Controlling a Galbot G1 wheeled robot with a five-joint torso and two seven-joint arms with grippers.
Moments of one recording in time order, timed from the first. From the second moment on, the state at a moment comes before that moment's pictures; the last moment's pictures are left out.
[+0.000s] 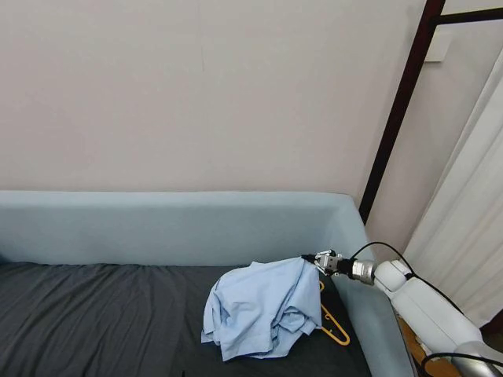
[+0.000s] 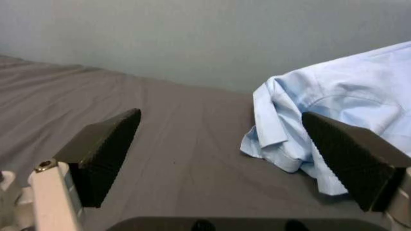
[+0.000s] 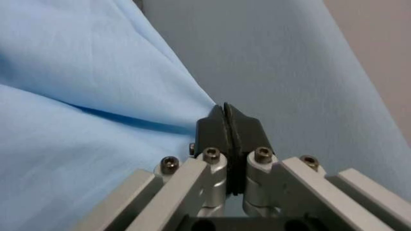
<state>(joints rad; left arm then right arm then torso) 1.84 -1.39 -0.38 -1.81 -0.16 -0.49 -0.29 -0.30 1.08 -0.12 0.66 -0.19 0.66 -0.58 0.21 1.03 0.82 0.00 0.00</state>
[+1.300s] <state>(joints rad) 1.86 -1.32 -0.43 -1.75 -0.21 -0.57 -0.19 -1.00 0.89 -0.07 1.67 0.33 0.11 -0.05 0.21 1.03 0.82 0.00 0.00</state>
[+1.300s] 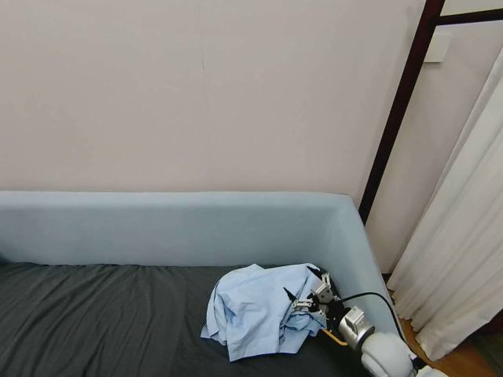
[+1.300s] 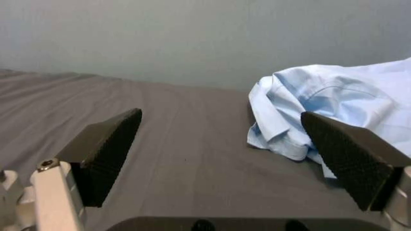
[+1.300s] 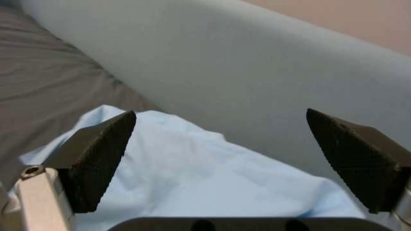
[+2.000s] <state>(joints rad) 1.83 -1.24 -0.45 -1.75 -0.35 -0.54 -0.13 -1.06 0.95 -0.15 1.74 0.51 0.02 -0.02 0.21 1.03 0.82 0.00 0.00</state>
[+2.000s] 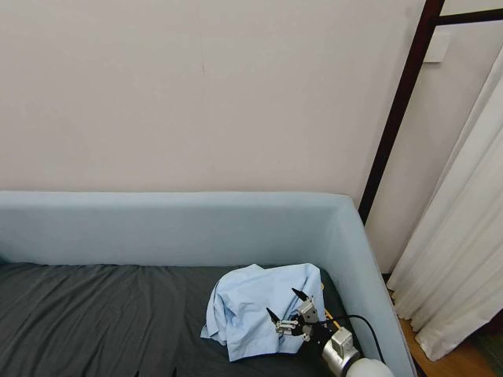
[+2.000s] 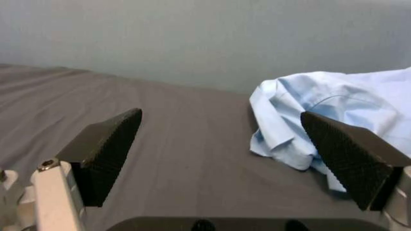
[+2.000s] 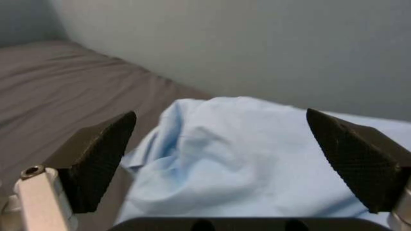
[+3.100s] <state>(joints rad) 1.88 -1.29 -0.49 -1.69 -0.30 -0.69 -0.04 -0.60 1.28 -0.57 1.23 1.01 -0.21 -0.07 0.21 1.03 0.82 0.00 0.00</state>
